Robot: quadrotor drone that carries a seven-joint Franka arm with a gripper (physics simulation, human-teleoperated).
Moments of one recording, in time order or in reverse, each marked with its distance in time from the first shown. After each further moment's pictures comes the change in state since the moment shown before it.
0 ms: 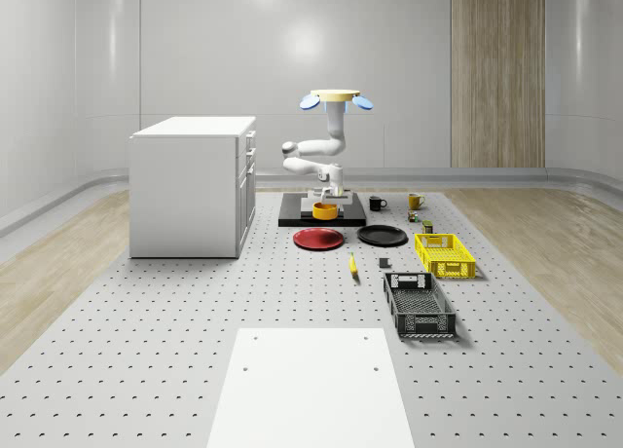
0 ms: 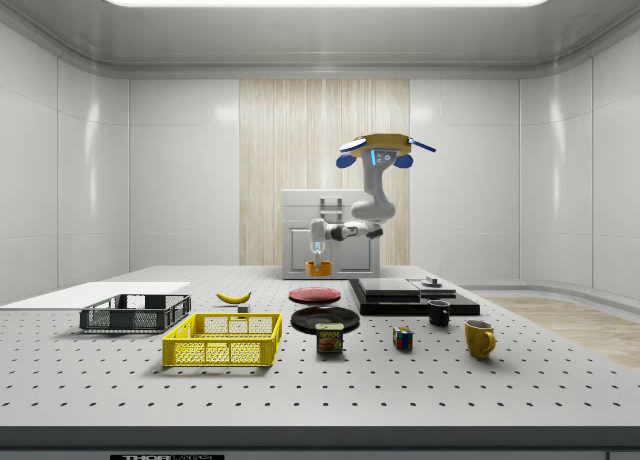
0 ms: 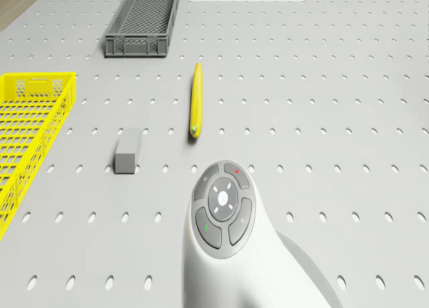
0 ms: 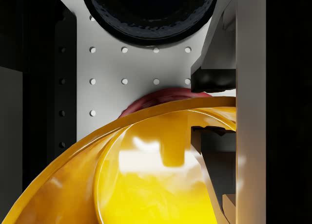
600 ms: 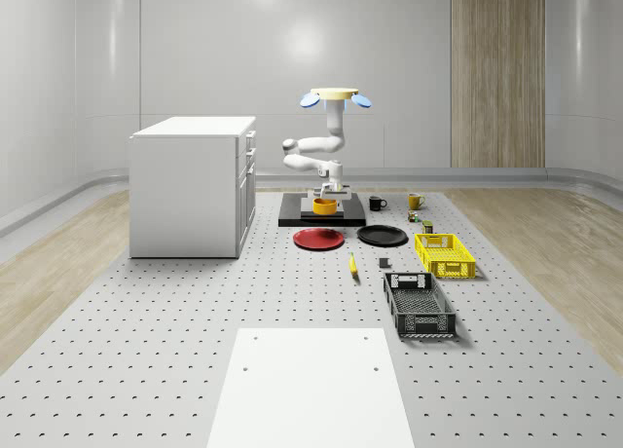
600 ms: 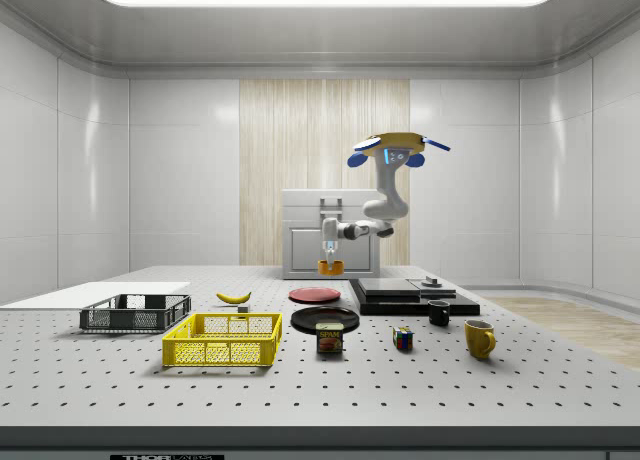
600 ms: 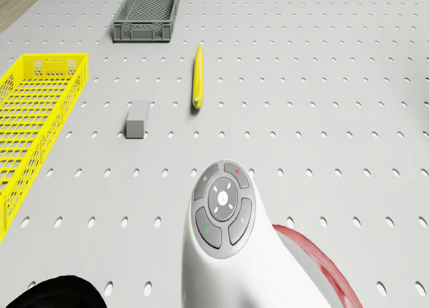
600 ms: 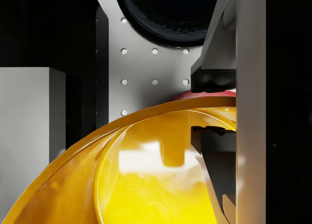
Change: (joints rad) arm -0.001 -0.002 0.000 0.000 0.001 0.002 0.001
